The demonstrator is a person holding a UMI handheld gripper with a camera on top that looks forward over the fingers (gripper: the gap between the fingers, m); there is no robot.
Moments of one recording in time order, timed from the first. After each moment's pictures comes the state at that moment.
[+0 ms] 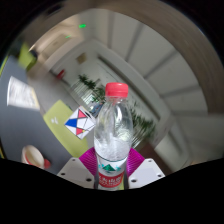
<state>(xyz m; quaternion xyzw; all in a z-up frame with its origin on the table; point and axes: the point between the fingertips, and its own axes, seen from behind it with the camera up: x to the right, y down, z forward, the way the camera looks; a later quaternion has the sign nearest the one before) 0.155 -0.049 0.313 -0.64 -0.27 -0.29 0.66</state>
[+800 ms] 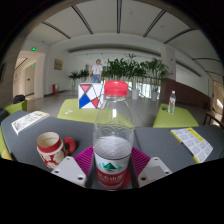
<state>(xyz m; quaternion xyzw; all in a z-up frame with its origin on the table) 0.196 -0.056 0.073 -0.81 -0.05 0.00 0.58</state>
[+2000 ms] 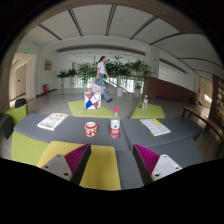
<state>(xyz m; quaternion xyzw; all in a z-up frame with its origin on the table) 0.134 -0.502 0.262 -0.83 0.01 -0.06 0.56</state>
